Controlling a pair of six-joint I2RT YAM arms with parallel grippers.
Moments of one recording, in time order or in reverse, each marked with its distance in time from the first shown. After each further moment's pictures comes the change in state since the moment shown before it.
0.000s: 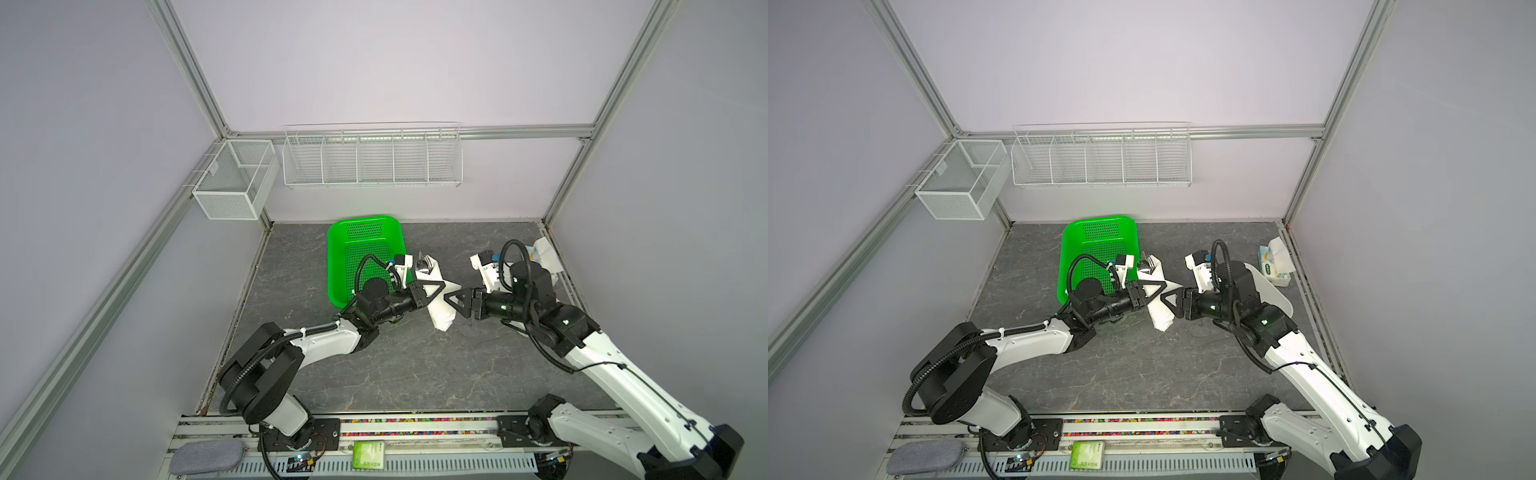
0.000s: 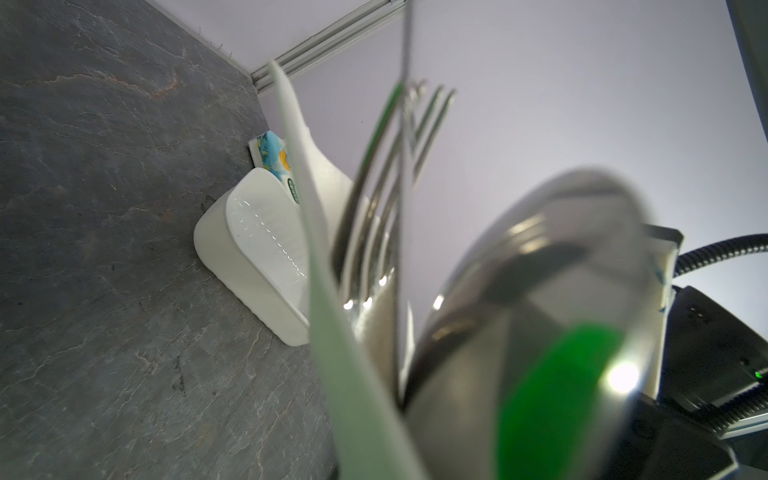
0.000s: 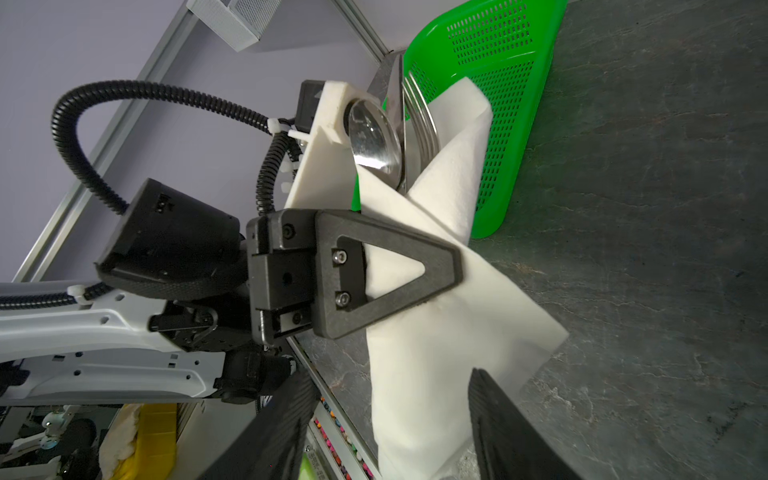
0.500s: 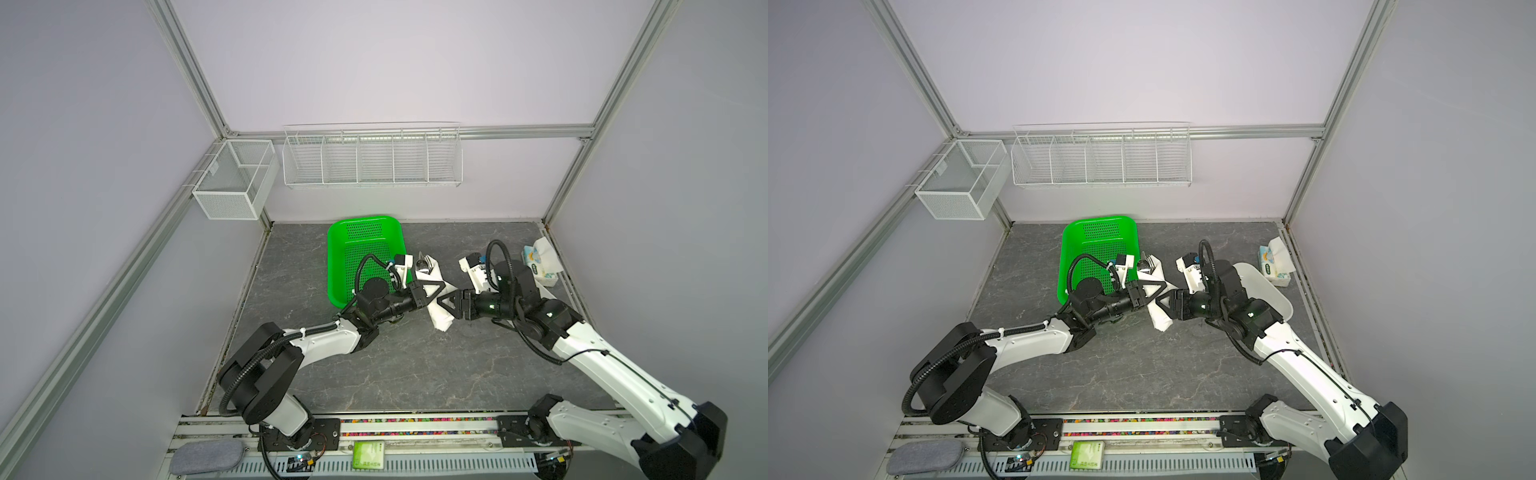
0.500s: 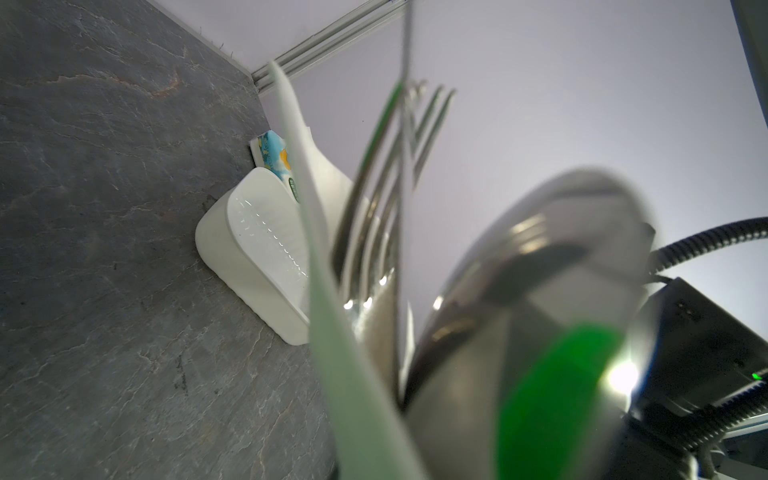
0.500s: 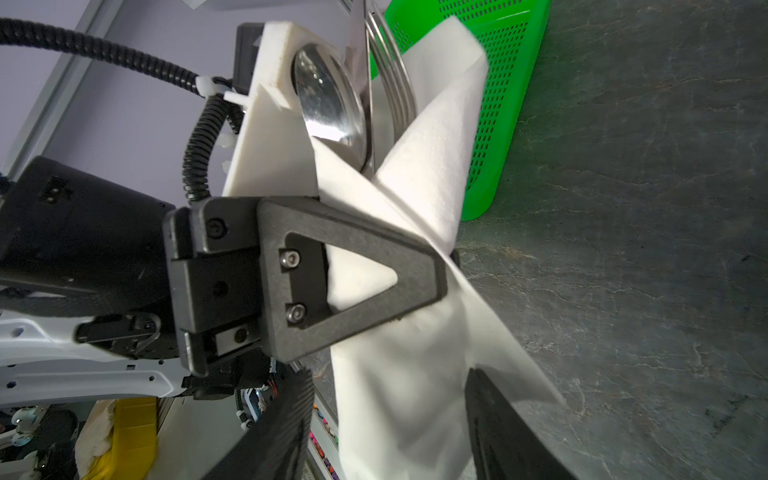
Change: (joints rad) left arm 0.000 0.000 0.002 -0.002 0.004 0.003; right arm 0.031 0.082 0.003 -0.002 0.032 -0.018
